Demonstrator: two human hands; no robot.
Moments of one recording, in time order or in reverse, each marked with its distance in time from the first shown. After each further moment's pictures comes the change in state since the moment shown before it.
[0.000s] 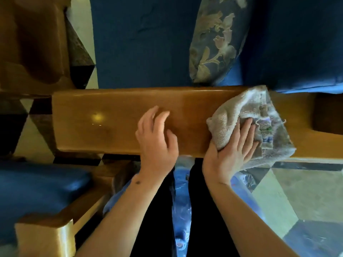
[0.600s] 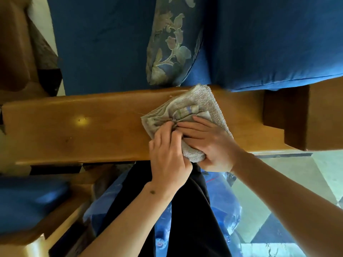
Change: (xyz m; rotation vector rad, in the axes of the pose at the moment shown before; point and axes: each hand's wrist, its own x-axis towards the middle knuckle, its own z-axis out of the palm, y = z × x) left_hand -0.030 0.087 0.071 0.141 -0.244 0.127; right_hand 0.120 0.064 -0.055 0.056 -0.765 -1.139
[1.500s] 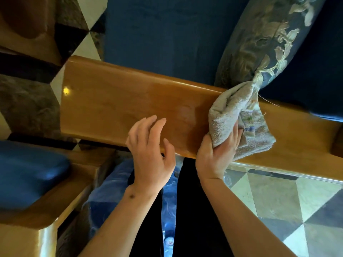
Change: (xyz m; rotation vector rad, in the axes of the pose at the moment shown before) left_hand -0.030 -0.193 -0.079 -0.258 0.377 -0.221; right_hand 0.153 -0.150 0.121 0.161 0.775 0.962
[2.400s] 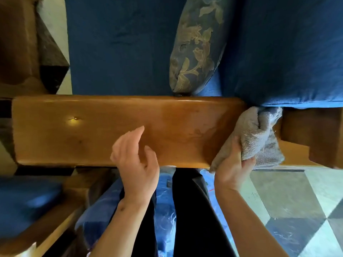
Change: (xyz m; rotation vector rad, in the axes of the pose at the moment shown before) left_hand -0.022 0.096 0.062 -0.036 0.036 -0.043; right_hand 0.069 0.074 -0.126 0.507 0.284 0.629
